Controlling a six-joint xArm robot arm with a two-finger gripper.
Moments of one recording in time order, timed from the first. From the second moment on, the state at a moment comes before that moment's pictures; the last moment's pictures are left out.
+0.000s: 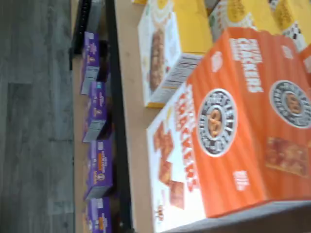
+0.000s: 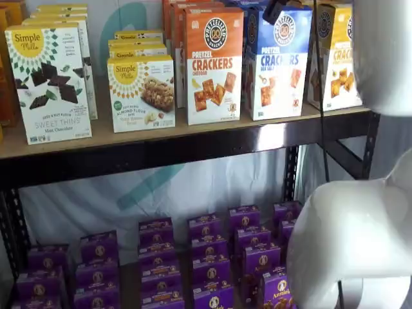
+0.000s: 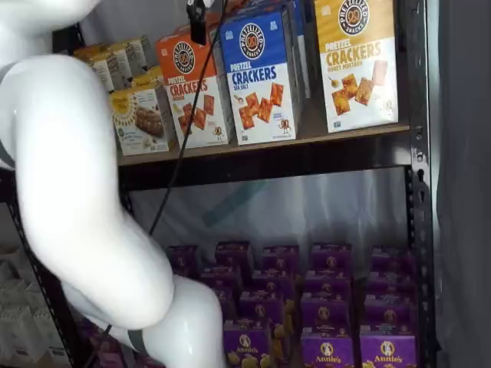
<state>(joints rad) -0.29 -0.49 -1.44 0.51 1.62 -1.66</state>
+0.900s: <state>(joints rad) -0.30 -0.35 -1.53 0.46 1.54 -1.72</state>
